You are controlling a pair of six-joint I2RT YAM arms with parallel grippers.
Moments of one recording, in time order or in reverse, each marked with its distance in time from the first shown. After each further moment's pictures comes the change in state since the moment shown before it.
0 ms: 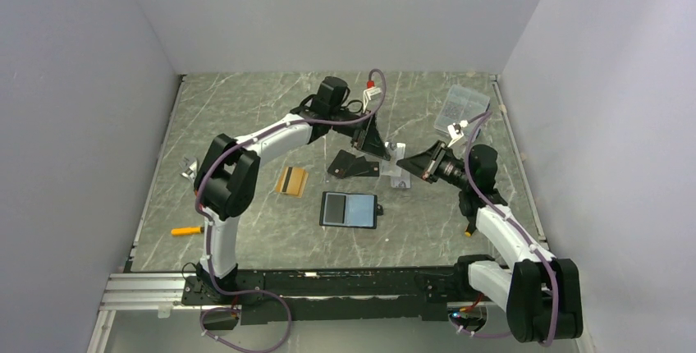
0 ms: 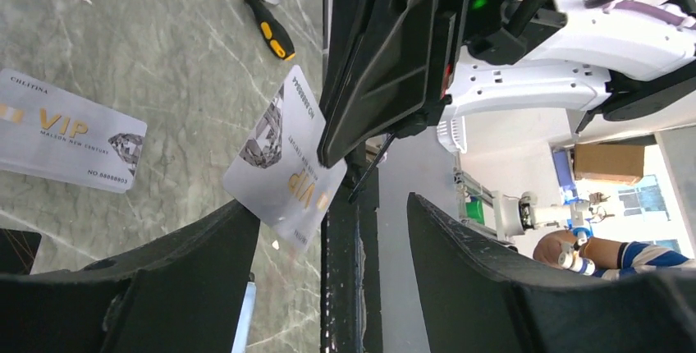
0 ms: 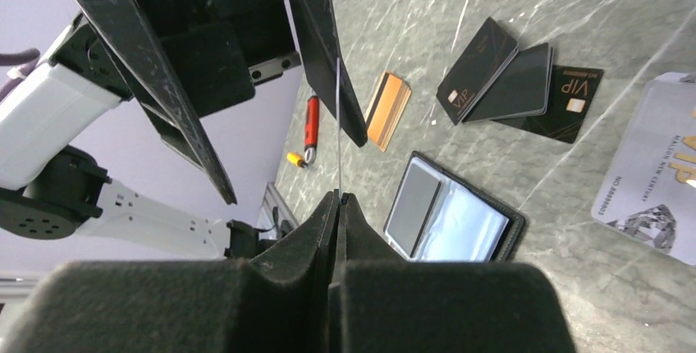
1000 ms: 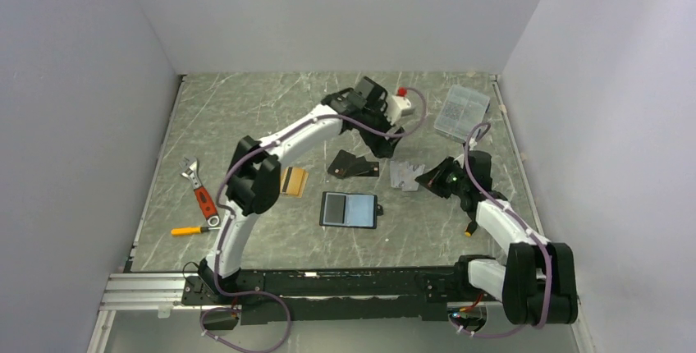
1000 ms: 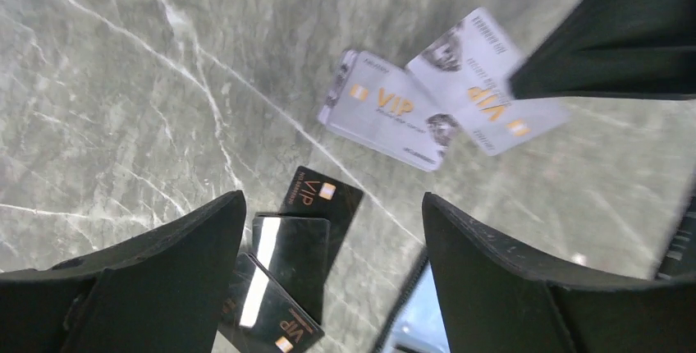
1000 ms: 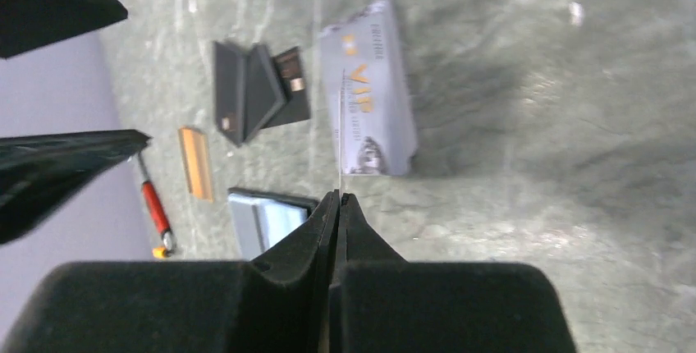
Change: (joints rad) left arm -0.152 0.222 0.454 -0.589 -0.860 0.699; right arm -0.052 0.122 -0.001 -0.366 0.414 -0.156
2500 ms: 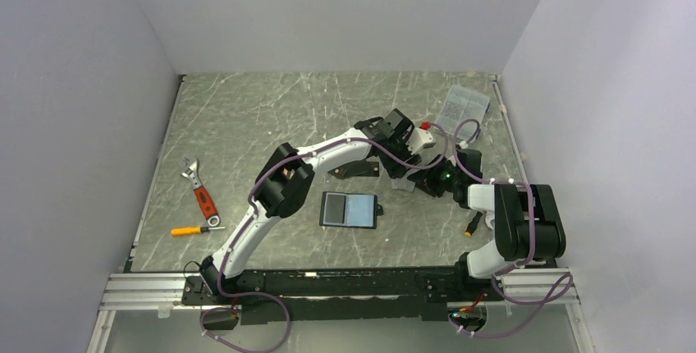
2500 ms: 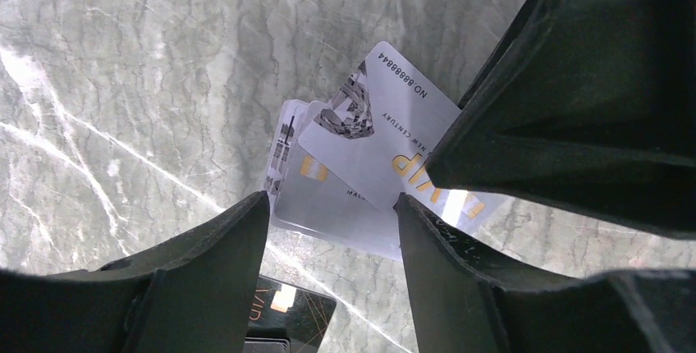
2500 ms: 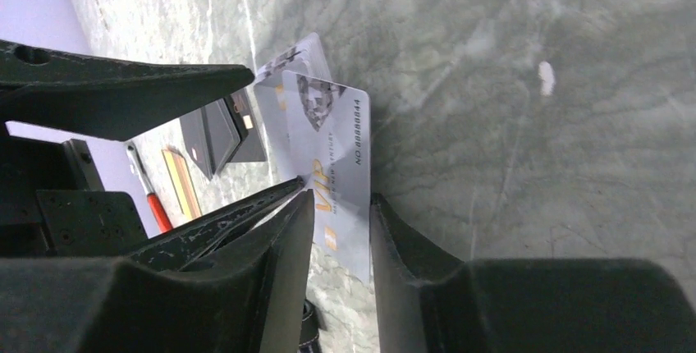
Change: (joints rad) left arm -0.120 0.180 0.048 0.093 -0.111 0.023; right arm -0.016 0.364 0.021 0.291 -0.099 0.052
